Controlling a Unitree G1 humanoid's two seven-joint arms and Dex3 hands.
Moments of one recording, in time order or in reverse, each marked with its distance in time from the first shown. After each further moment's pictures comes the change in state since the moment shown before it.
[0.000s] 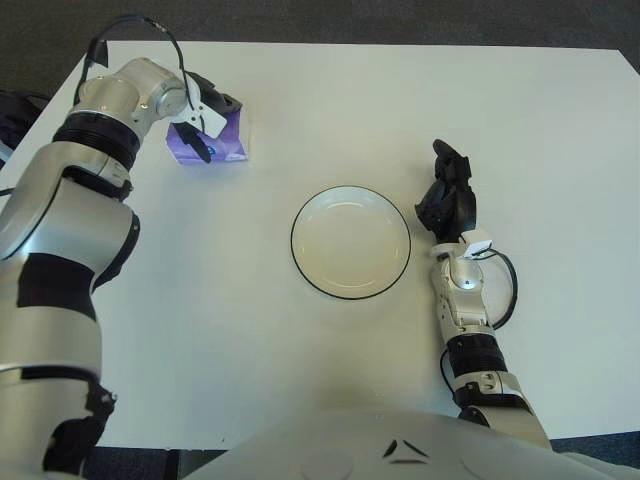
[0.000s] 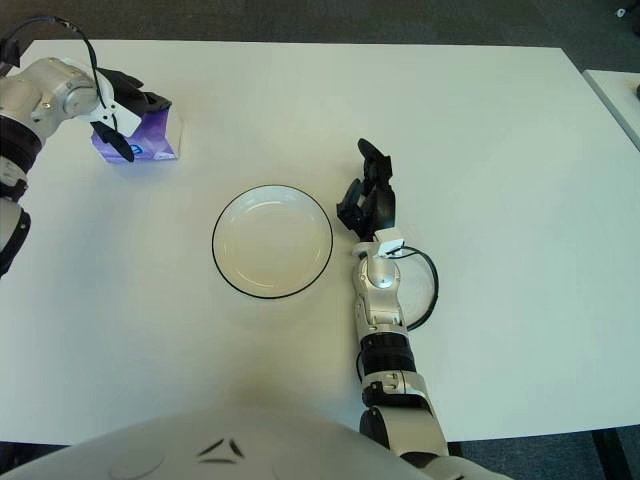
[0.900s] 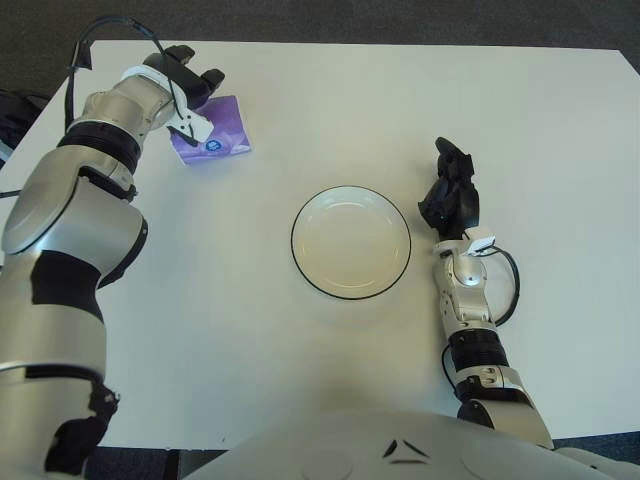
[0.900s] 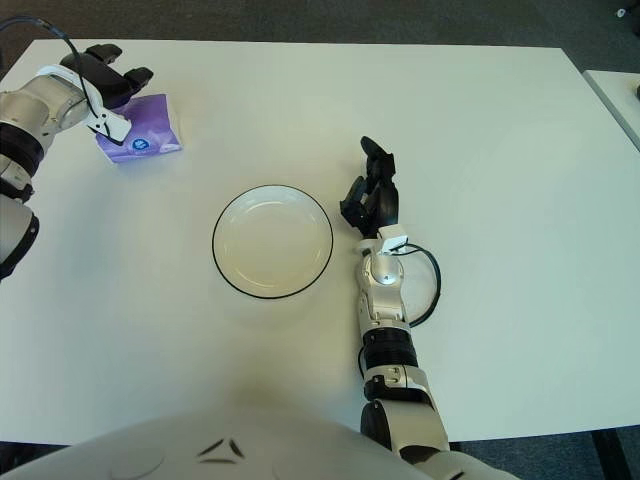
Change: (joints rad) left arm -0.001 -0.017 -0.092 0.147 0.105 0.171 0.513; right arm -0.020 -0.006 -0.027 0.022 0.005 -0.013 0.029
